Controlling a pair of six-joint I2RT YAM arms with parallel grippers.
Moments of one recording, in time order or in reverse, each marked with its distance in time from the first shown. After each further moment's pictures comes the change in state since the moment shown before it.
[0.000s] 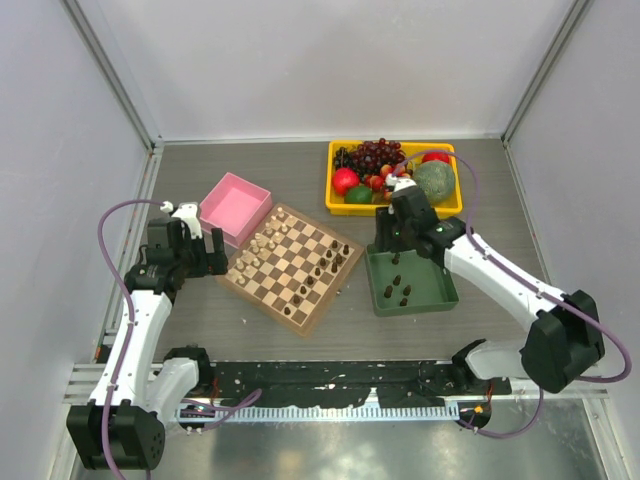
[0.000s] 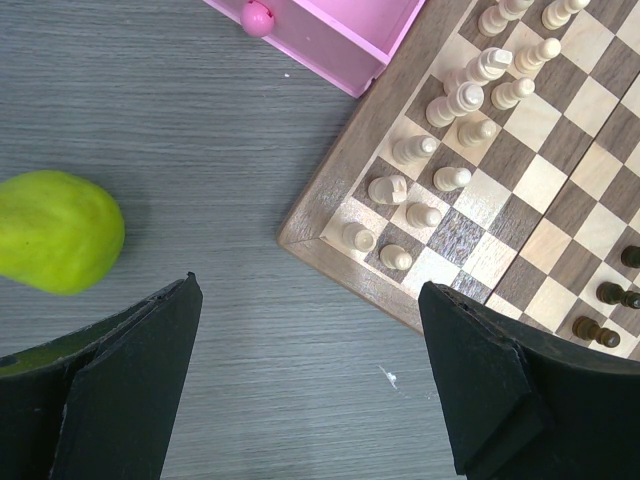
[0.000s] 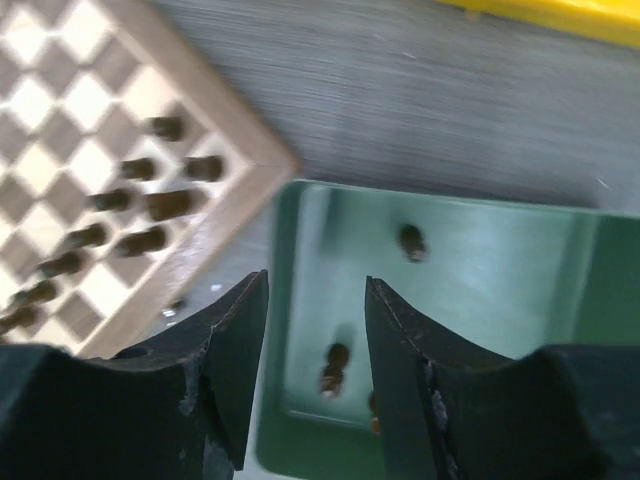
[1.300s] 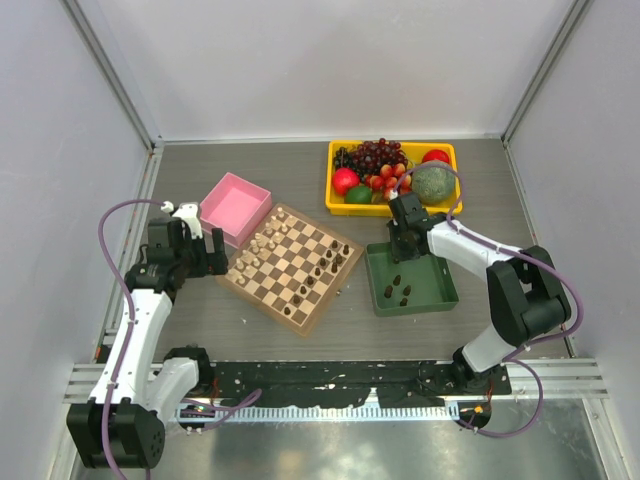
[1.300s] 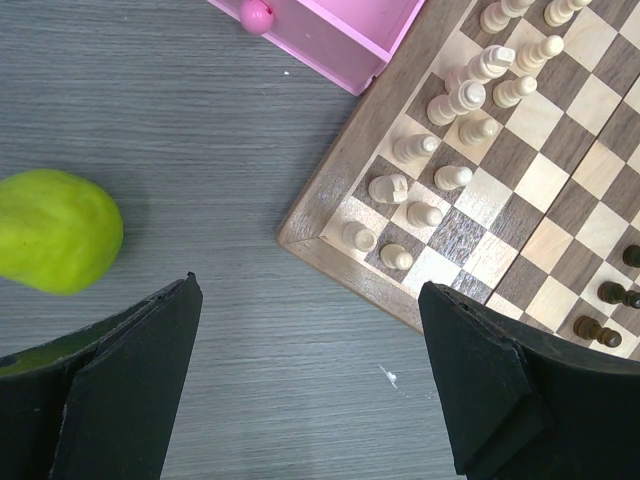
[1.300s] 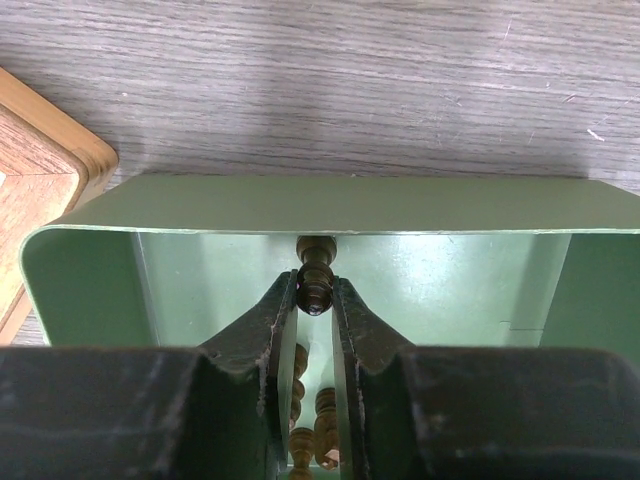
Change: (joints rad) left arm 0.000 0.007 0.000 0.000 0.001 0.000; right arm -0.185 0.254 -0.071 0.020 0.018 -0.056
